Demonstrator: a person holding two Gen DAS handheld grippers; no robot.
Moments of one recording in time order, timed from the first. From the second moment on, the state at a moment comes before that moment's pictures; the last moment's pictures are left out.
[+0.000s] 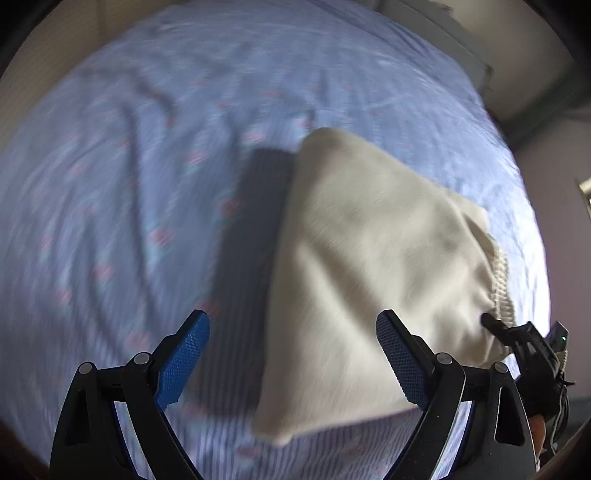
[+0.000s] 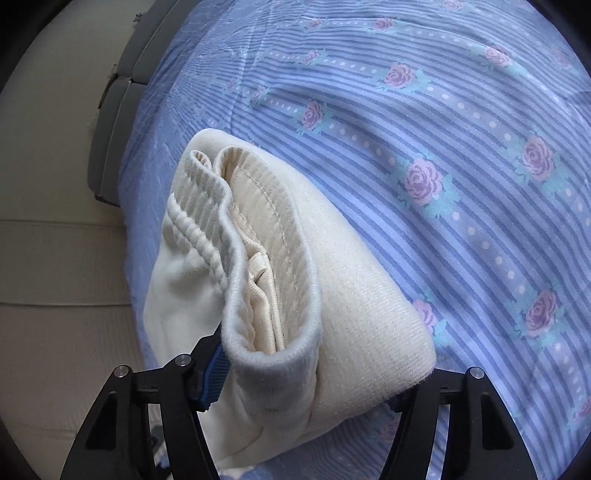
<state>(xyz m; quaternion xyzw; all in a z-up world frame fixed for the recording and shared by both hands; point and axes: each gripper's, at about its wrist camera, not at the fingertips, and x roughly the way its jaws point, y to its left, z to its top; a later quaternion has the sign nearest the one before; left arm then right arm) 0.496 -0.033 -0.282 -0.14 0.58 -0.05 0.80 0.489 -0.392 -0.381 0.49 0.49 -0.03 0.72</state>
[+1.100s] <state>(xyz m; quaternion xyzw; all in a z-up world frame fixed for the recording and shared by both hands) 0.640 -0.053 -0.360 -0.24 0.60 -0.27 0.71 0.502 -0.359 -0.356 0.41 0.49 -0.10 0.76</state>
